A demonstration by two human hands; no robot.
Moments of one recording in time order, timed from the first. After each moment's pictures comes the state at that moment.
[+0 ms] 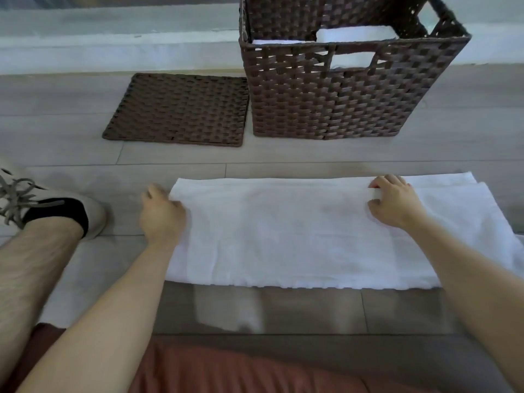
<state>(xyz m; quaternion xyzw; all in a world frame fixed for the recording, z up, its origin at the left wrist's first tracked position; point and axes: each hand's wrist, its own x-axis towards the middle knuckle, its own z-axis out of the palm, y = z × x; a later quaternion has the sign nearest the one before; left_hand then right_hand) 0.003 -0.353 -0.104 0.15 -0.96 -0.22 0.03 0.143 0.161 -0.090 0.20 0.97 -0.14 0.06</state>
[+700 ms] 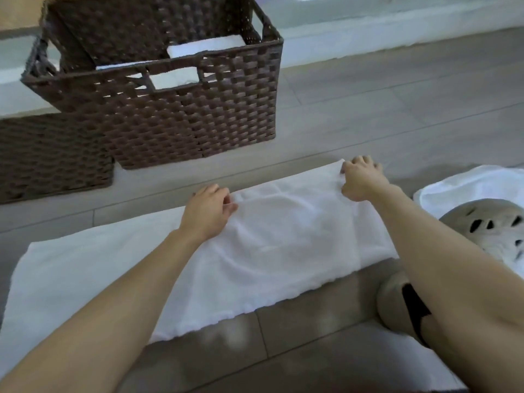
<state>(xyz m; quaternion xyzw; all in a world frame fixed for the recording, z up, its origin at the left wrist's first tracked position) 0.028 -0.019 -0.111 -0.38 -0.91 -0.15 -0.07 0.195 0.351 -0.072 0.31 0.93 -0.06 0.17</state>
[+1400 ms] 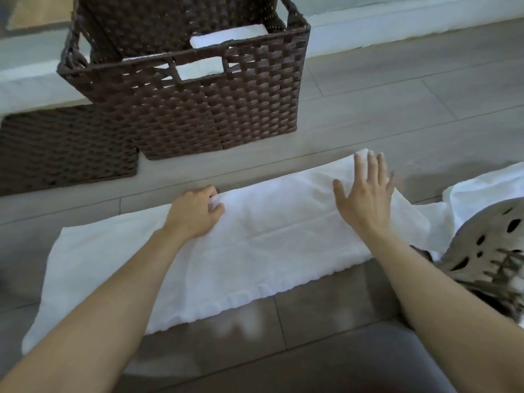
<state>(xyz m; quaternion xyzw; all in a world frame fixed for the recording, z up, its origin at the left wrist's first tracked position) 0.012 -0.086 -0.101 -0.31 -0.94 -0.12 -0.10 0.222 0.257 -0.114 0.36 0.92 -0.06 -0.12</state>
